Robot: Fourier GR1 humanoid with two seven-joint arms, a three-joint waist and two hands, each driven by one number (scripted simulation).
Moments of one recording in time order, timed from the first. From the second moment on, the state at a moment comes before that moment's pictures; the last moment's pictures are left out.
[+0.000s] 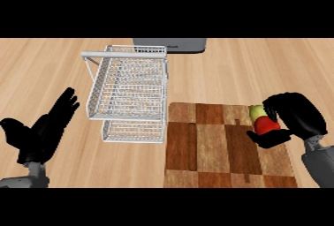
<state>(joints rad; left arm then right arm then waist) -0.04 0.28 0.02 -1.58 0.17 -0.03 0.20 -0.26 -0.56 0.24 -1.43 0.88 0.08 0.05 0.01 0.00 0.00</state>
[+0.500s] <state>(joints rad) -0.07 0.28 0.04 -1.58 0.17 -0.03 0.22 -0.32 -0.47 0.03 -1.62 0.55 0.04 -0.08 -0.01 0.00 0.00</state>
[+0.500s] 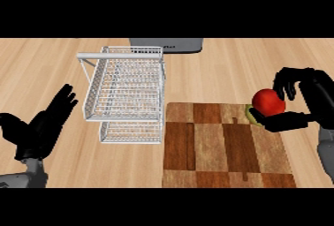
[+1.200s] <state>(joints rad) -0.05 0.26 0.04 -1.58 0.15 -0.05 0.21 -0.64 -0.31 0.15 -1.89 0.44 0.28 0.40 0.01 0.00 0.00</state>
